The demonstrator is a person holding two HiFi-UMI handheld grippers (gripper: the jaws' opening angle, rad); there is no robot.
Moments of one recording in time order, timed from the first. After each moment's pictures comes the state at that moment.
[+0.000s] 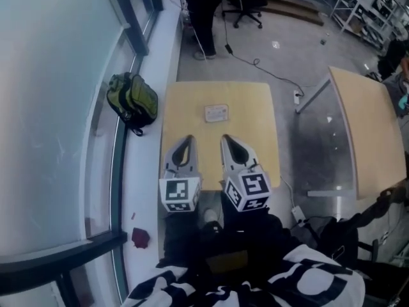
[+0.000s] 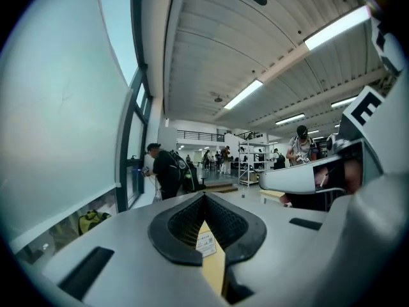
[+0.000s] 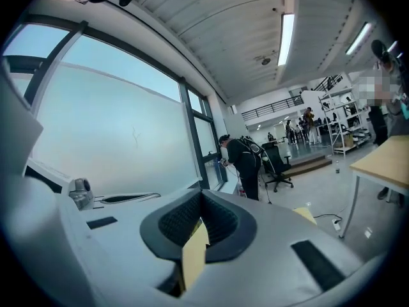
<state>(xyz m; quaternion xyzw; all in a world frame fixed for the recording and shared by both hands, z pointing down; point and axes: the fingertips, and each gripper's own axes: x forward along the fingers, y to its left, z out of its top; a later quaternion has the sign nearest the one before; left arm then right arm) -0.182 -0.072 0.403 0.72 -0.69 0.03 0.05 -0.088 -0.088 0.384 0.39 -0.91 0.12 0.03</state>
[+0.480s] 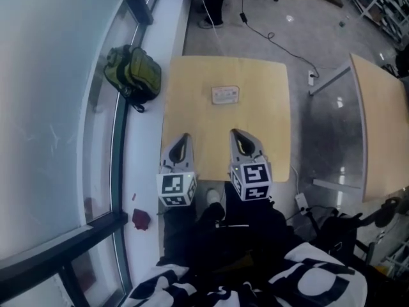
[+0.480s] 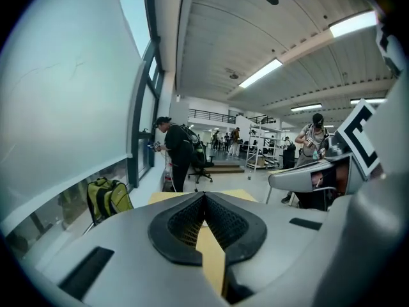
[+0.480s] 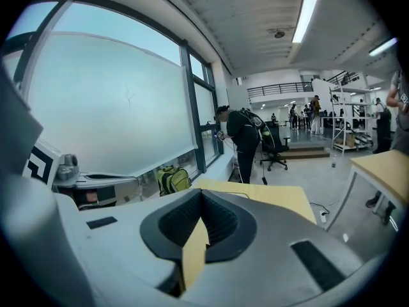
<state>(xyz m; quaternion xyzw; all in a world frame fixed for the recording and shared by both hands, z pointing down) -0.215 -0.074 0.508 0.69 -0.70 0.08 0.15 -0.090 -0.124 0.497 0.38 -0.90 0.14 0.18</state>
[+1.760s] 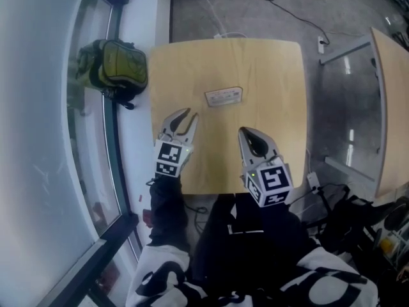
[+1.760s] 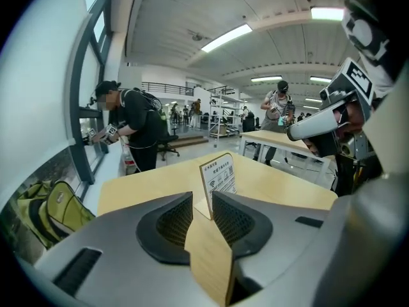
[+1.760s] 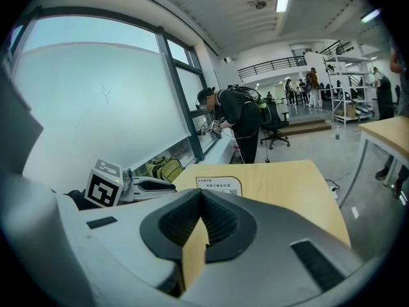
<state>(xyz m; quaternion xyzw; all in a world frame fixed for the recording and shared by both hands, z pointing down) -0.231 -0.222 0.651 0.80 -0.54 0.21 0.16 -0.090 -0.203 0.570 0.36 -0.88 0.23 0.20</state>
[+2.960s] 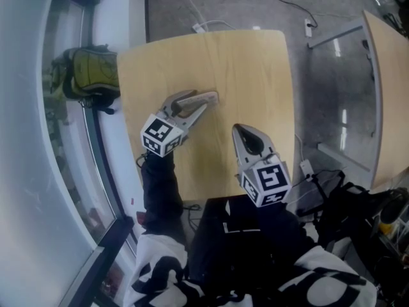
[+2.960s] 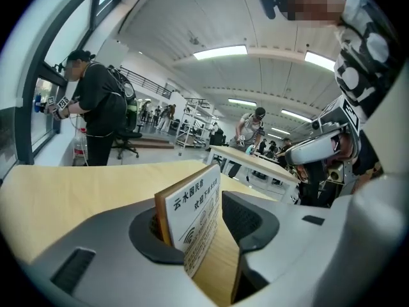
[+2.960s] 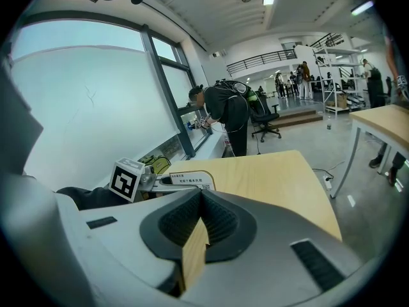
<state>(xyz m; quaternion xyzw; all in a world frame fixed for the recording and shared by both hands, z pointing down) -0.145 -0.299 0.680 0.89 -0.38 0.12 0.21 -0.052 -0.238 0.596 0.38 -0.87 0.26 0.20</state>
